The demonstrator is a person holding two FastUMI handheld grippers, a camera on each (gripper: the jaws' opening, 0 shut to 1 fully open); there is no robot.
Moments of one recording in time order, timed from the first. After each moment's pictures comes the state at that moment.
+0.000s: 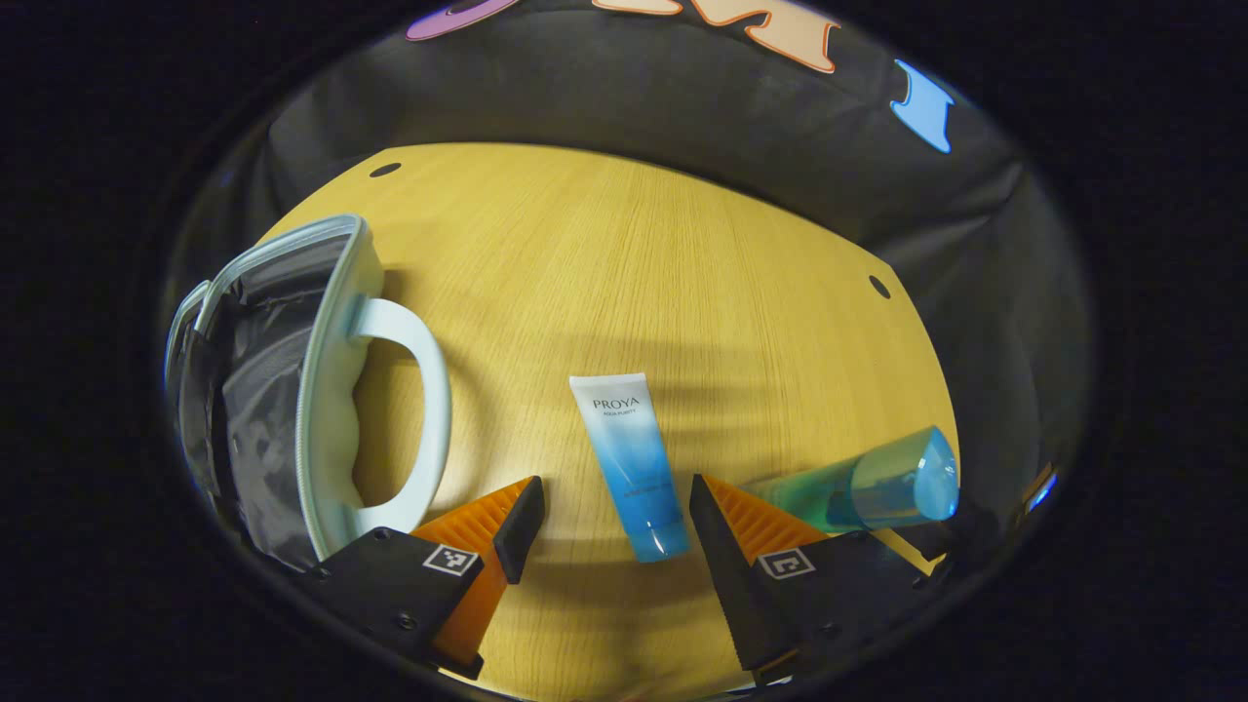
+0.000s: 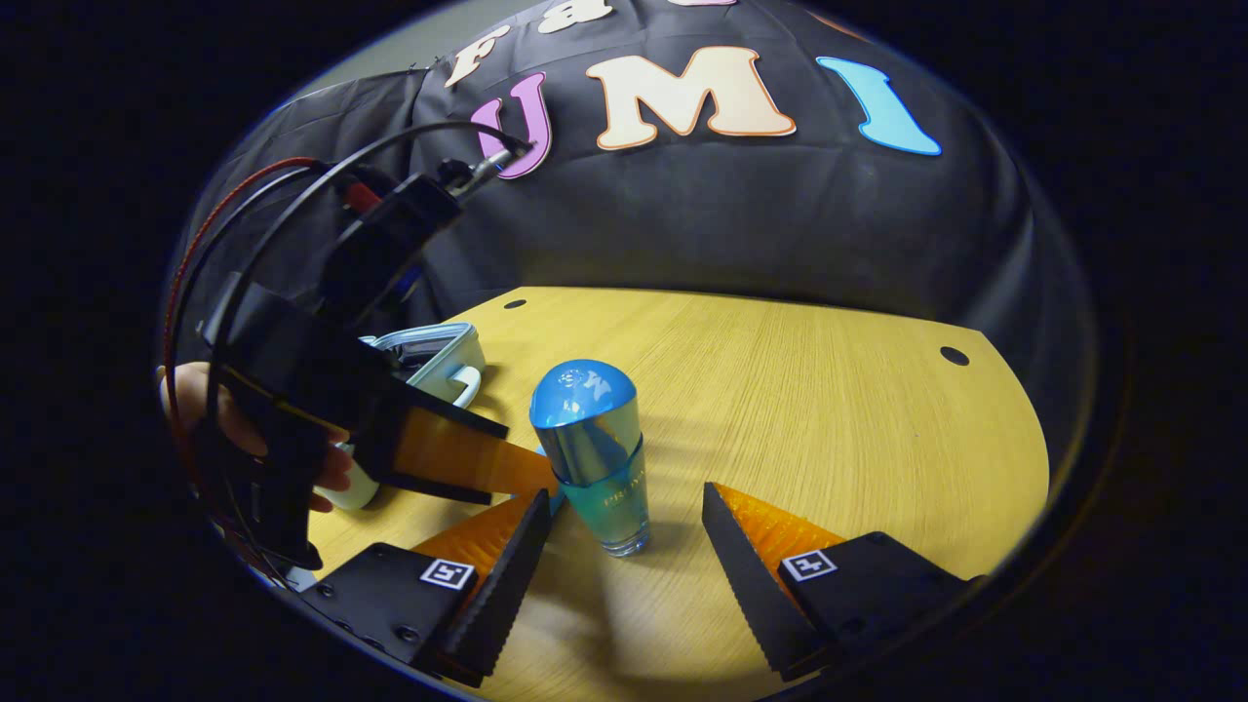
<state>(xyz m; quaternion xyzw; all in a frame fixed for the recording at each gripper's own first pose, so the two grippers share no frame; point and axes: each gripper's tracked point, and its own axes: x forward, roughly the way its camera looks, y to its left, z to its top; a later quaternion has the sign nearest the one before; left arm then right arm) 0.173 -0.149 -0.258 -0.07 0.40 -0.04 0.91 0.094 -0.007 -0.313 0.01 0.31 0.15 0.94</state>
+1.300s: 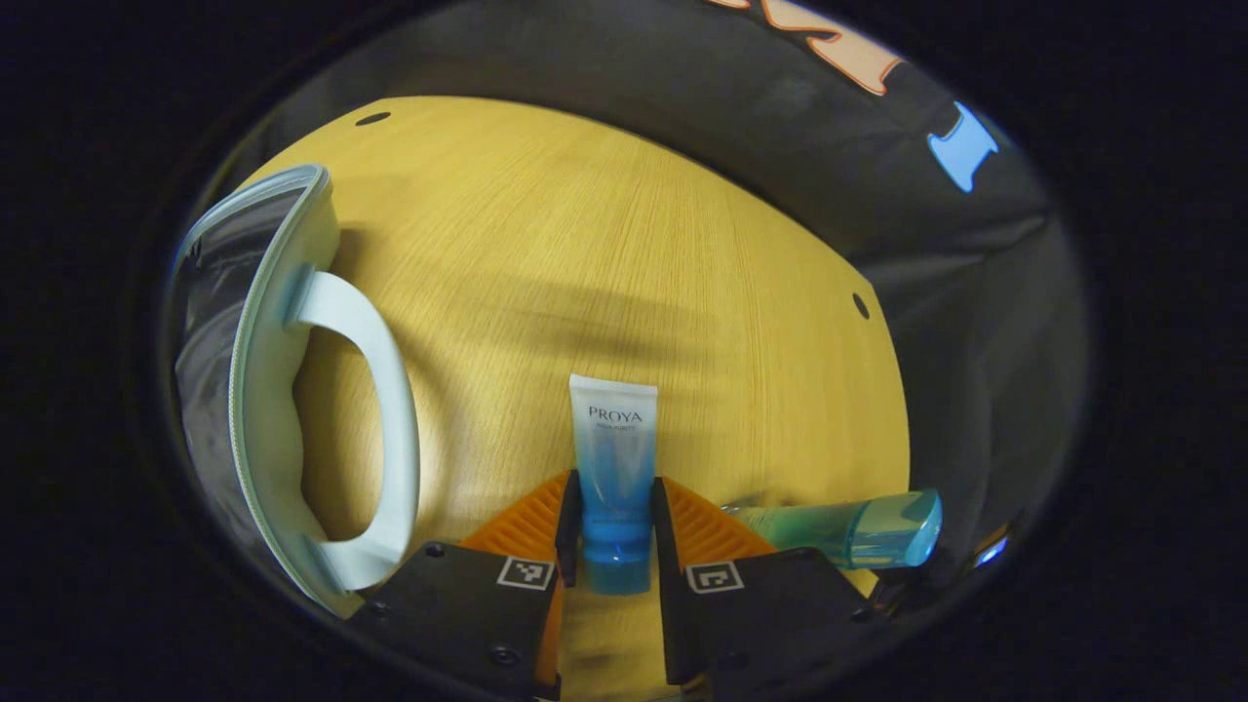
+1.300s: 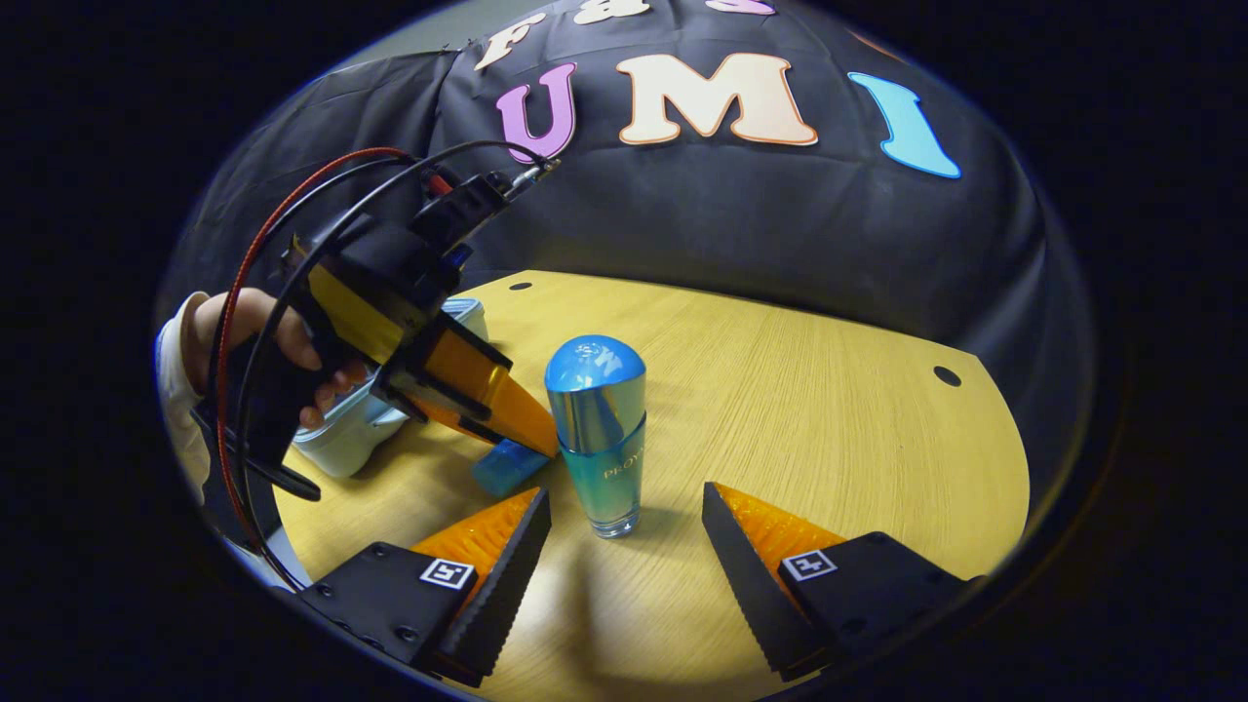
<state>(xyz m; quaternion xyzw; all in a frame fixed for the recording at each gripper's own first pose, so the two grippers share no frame) 0.188 -0.150 -0.250 -0.17 0.42 -0.09 0.89 0.082 -0.009 -0.318 -0.03 0.31 0.16 0.94</state>
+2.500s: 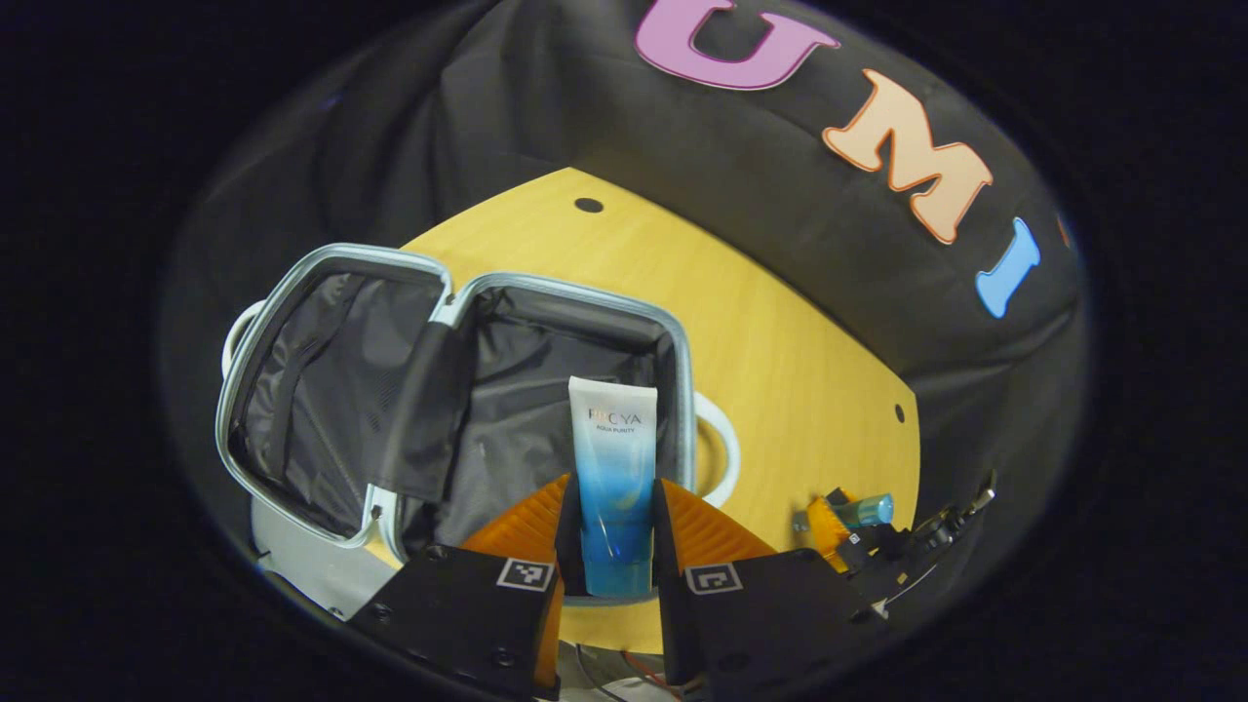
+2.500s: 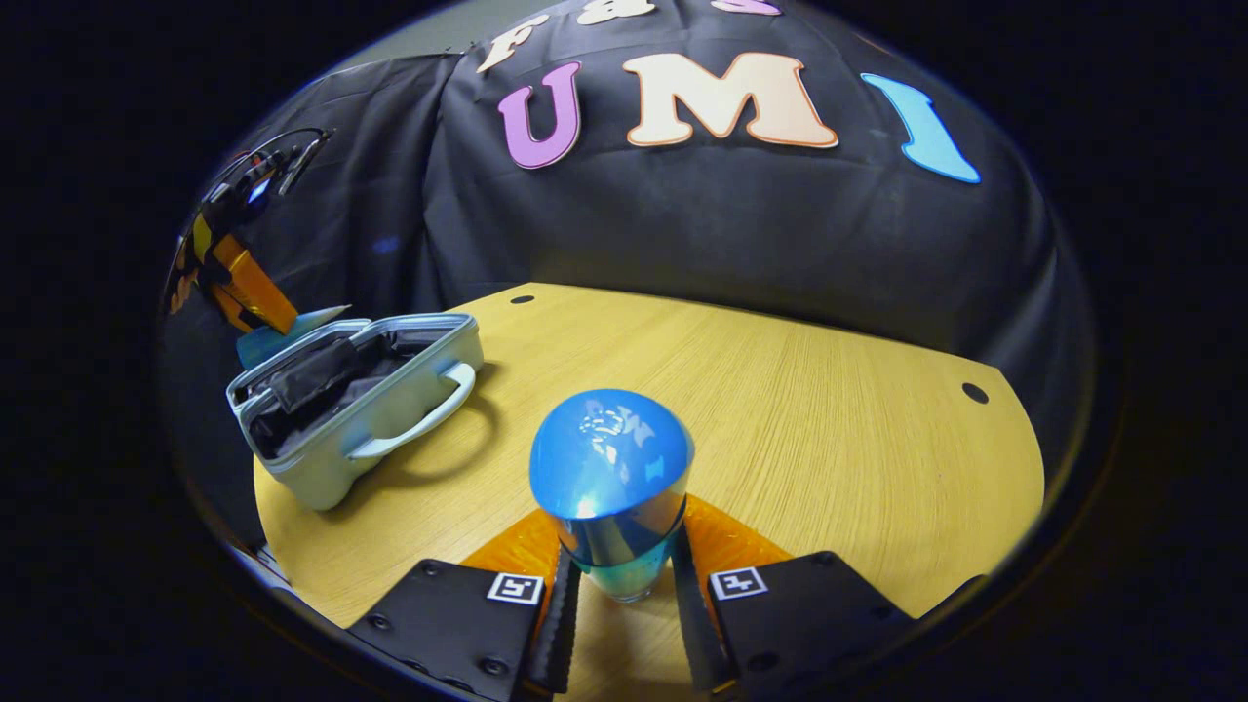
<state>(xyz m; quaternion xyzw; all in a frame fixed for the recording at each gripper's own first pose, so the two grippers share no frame) 0.075 0.070 -0.140 -0.20 0.35 0.07 0.91 0.128 0.021 -0.329 -0.03 0.28 0.17 0.94</state>
